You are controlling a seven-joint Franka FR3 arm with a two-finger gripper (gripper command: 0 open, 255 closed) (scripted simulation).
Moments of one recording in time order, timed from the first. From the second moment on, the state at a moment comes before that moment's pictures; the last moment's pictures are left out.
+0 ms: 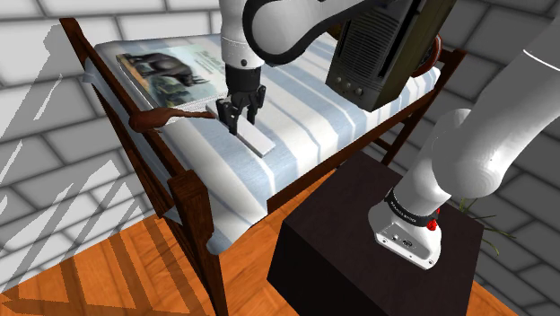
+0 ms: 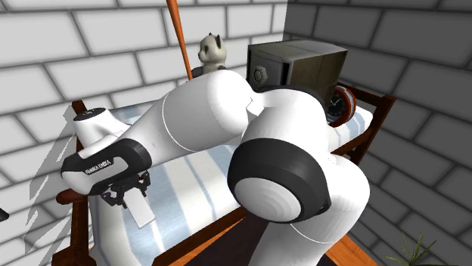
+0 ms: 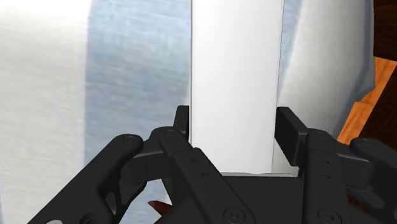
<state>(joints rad) 0.26 -0.10 0.26 -2.24 0.05 2.14 0.40</state>
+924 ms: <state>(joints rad) 0.26 -0.01 0.26 -2.32 0.03 2.31 0.41</state>
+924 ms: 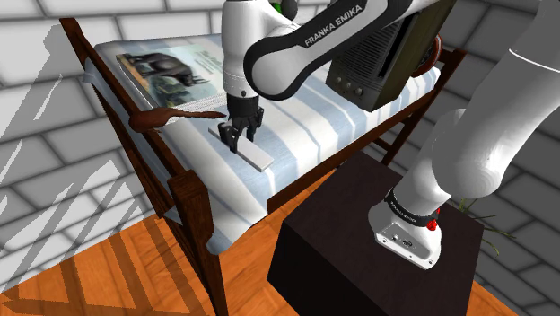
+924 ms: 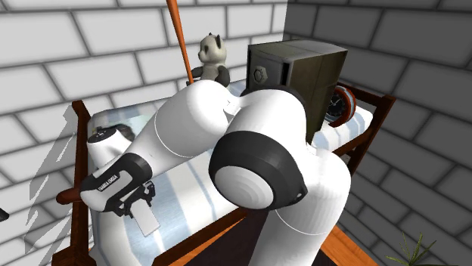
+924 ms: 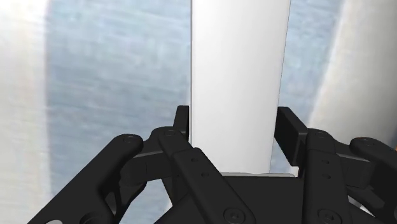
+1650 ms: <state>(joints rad) 0.26 -0.01 0.26 -2.32 0.03 2.31 0.41</state>
